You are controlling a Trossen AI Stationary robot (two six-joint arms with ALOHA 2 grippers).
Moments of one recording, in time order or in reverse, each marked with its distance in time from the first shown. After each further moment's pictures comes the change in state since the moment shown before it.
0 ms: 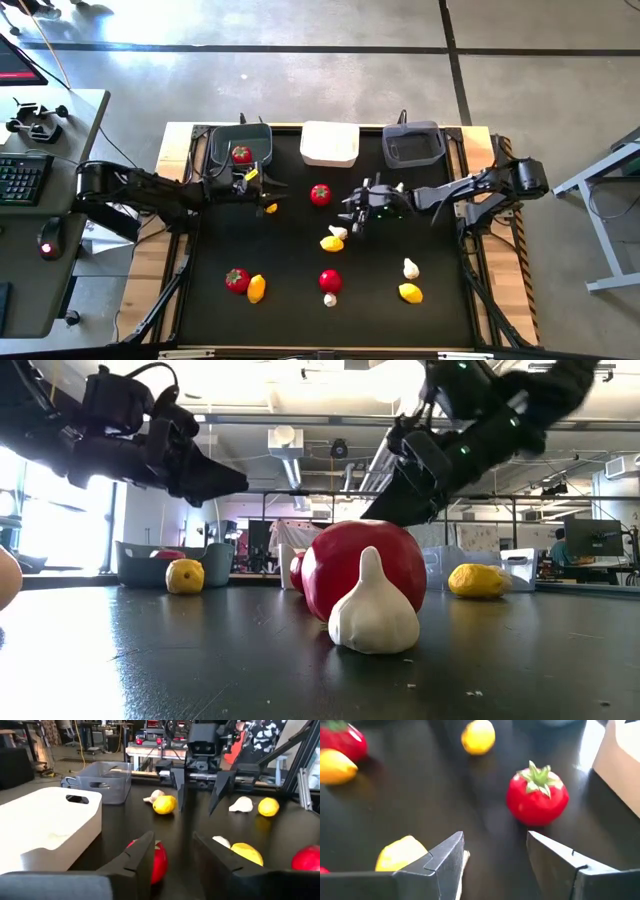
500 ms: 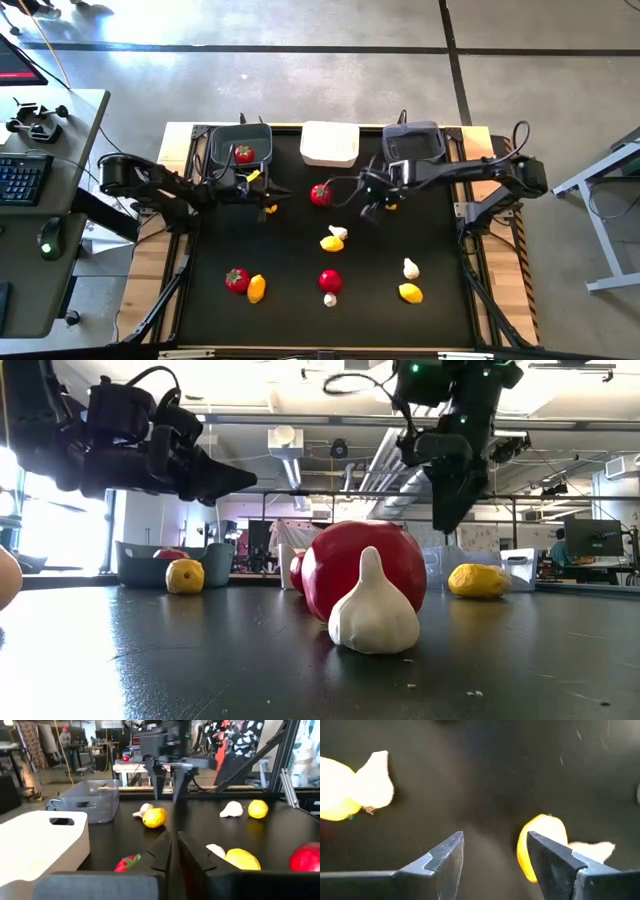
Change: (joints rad) left arm 0.000 0.203 0.002 0.286 0.079 0.064; right arm -0.124 0.000 0.430 -1.156 -0.053 0.265
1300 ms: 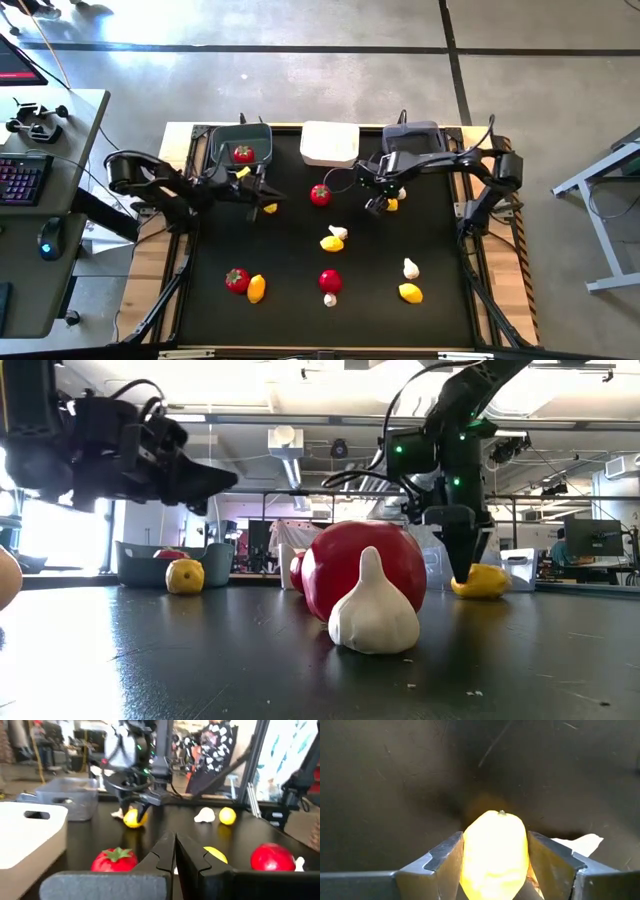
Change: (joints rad) left arm 0.116 0.049 -0.097 0.199 0.216 -0.126; right arm -0.156 0.184 -0.048 -0.019 -0.030 -0.131
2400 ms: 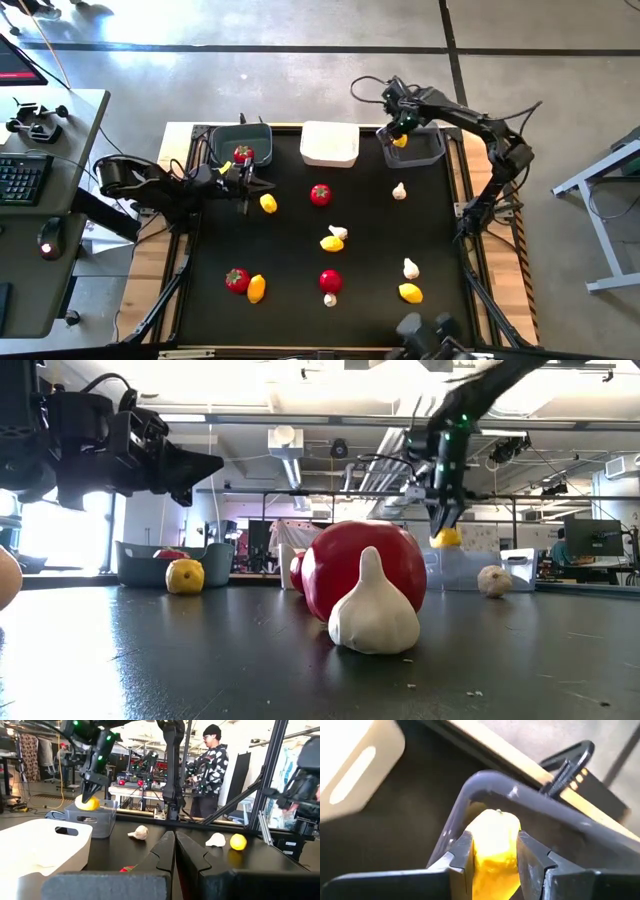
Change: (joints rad) left arm 0.076 -0.078 -0.072 0.116 -0.011 -0.084; right arm -0.564 -0.007 0.308 -0.012 0.056 -0.232
